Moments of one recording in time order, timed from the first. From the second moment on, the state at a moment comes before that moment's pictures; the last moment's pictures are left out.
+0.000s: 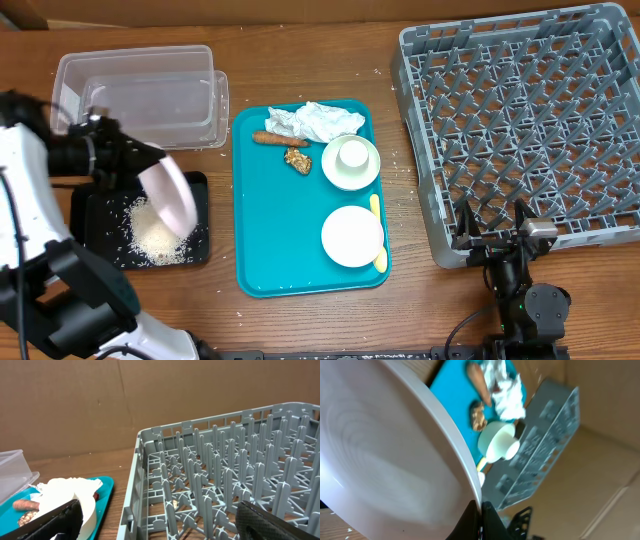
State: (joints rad) left arm 0.51 1.81 1.68 -1.54 0.82 -0.18; right arm 0.01 0.01 0.02 -0.03 -0.06 0.17
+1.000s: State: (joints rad) left arm -0.48 1.84 1.68 -1.31 0.16 -0.48; right arm 0.01 0.01 0.02 -0.03 -0.06 0.17
